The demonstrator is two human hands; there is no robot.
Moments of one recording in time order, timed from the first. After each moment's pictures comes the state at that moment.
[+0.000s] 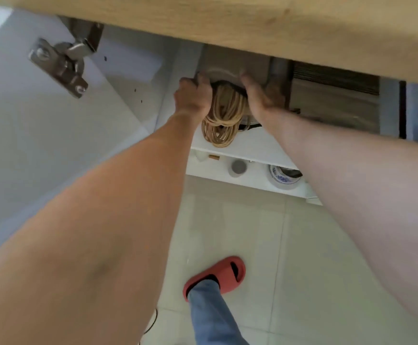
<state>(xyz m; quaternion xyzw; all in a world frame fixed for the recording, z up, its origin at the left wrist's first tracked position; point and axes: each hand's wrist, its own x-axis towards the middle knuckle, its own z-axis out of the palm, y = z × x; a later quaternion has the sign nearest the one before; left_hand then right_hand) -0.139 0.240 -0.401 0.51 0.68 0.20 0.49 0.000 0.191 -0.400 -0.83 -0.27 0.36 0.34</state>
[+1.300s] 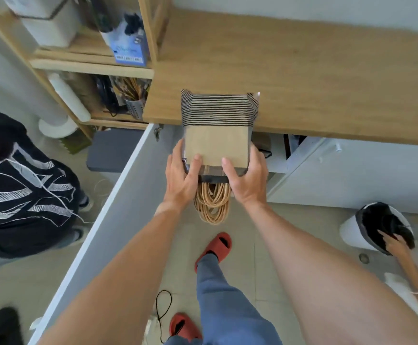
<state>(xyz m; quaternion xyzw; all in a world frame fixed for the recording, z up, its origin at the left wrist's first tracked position) -0.269 -0.062 -0.094 0.67 0.50 0.34 0.42 -0.125 -0.132 -0.090 -0.76 -0.41 0.17 0.48</state>
